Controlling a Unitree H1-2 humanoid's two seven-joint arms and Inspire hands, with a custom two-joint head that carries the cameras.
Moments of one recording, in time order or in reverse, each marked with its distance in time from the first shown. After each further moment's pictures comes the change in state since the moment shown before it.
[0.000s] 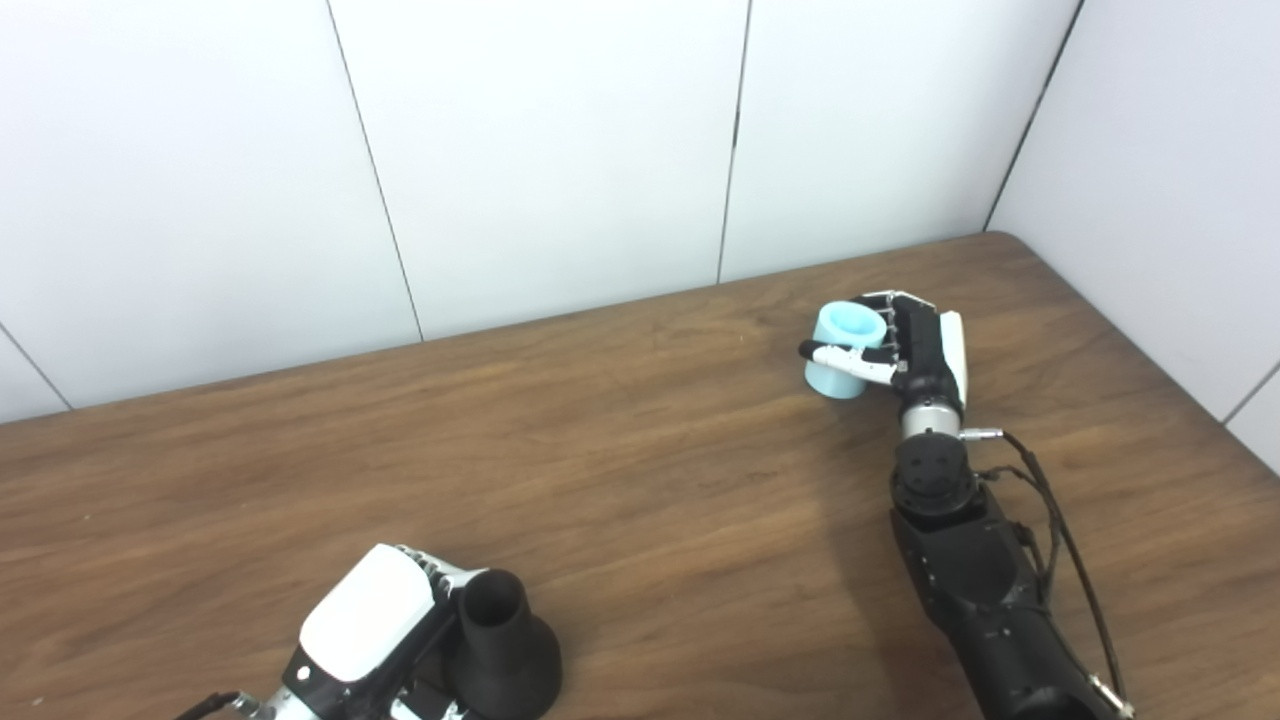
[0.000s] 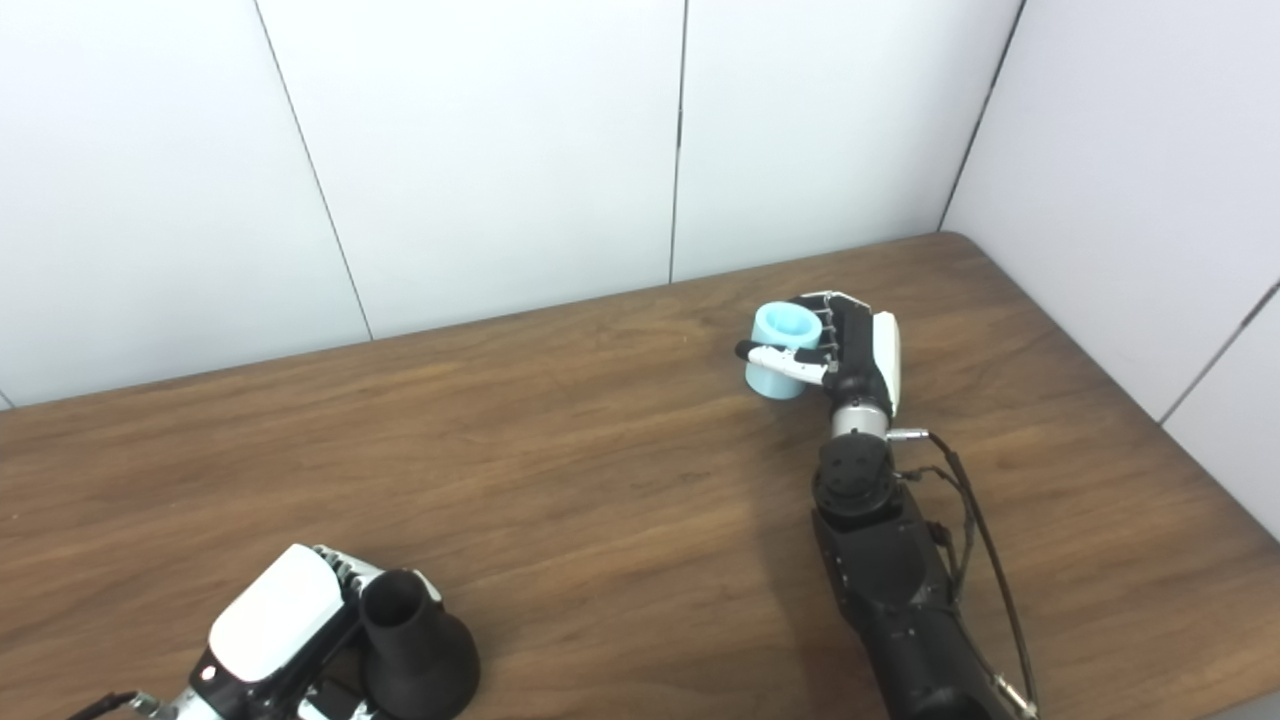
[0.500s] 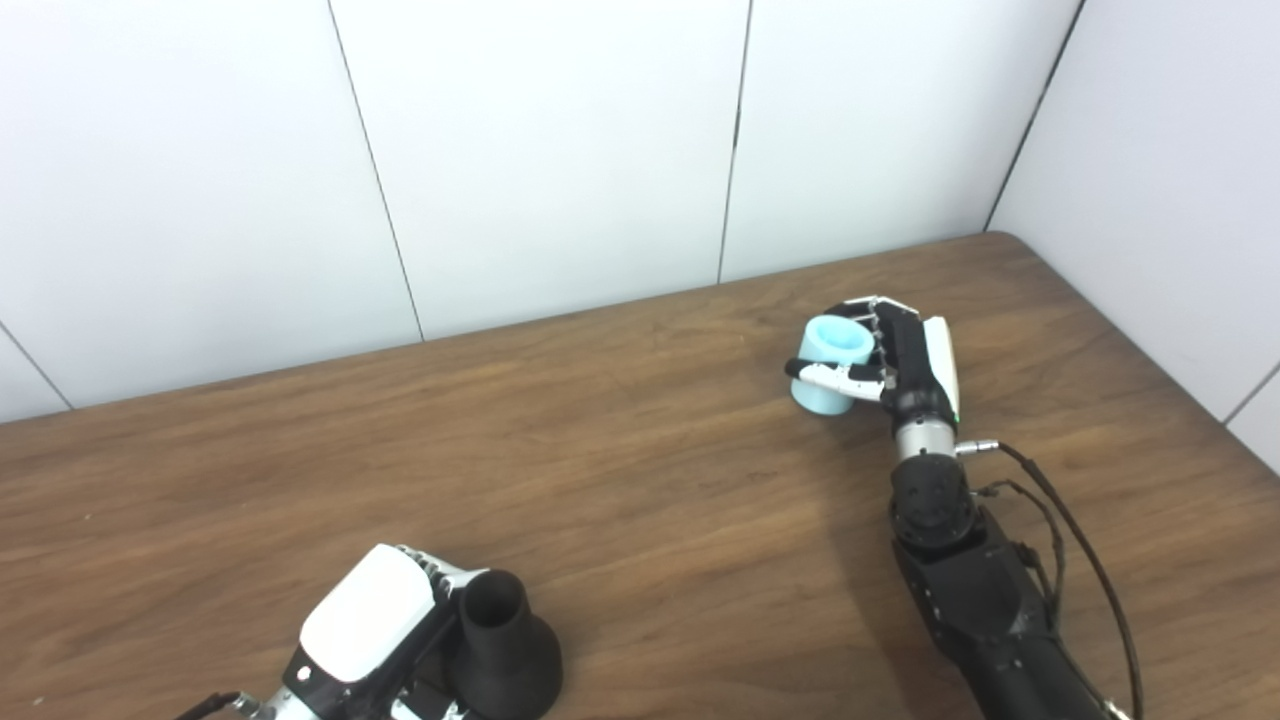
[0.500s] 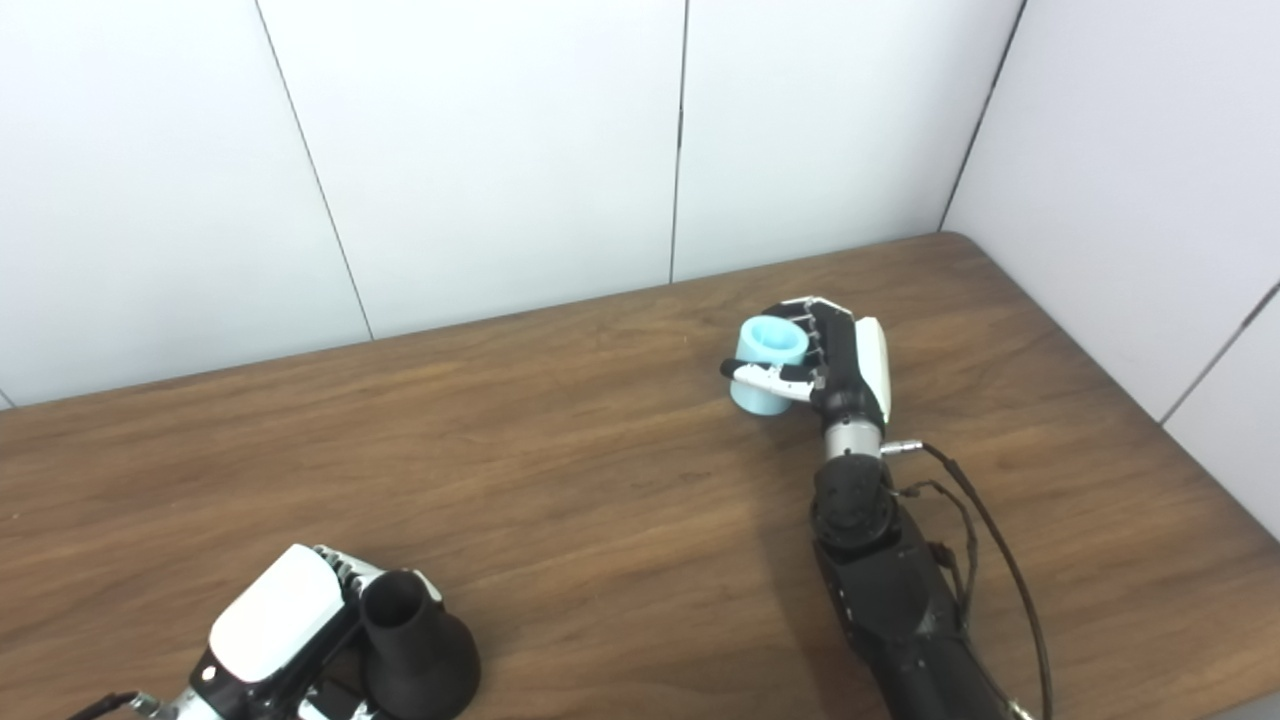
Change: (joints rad) left arm 0.000 0.000 -0.001 0.000 0.002 0.000 0.002; right arm 0.076 -0.014 0.093 -0.096 -0.093 -0.068 0.032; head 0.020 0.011
